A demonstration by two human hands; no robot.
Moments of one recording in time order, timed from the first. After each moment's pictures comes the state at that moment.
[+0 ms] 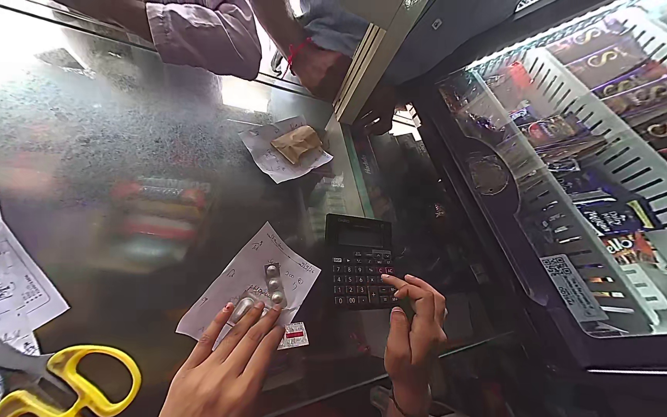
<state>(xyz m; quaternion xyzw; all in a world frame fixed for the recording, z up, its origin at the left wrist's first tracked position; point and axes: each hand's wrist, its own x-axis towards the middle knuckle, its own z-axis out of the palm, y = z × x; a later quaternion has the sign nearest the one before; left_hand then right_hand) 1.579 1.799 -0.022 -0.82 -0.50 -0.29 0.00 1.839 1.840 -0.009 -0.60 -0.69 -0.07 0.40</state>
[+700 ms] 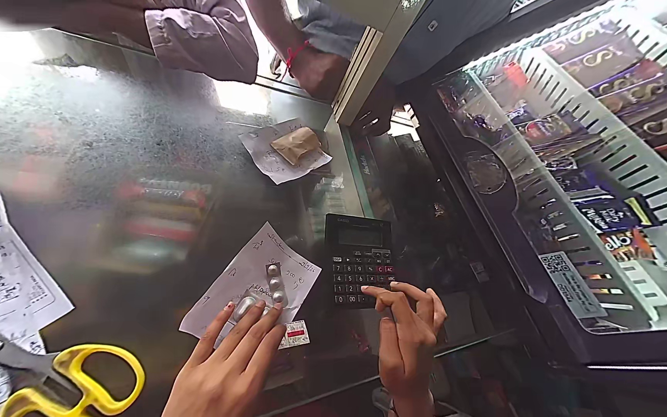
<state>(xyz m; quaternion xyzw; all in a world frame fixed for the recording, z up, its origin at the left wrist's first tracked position) 1.579 1.799 -0.024 -0.82 -0.50 -0.29 0.00 1.825 1.832 0.001 -0.58 -0.74 -0.07 0.33</state>
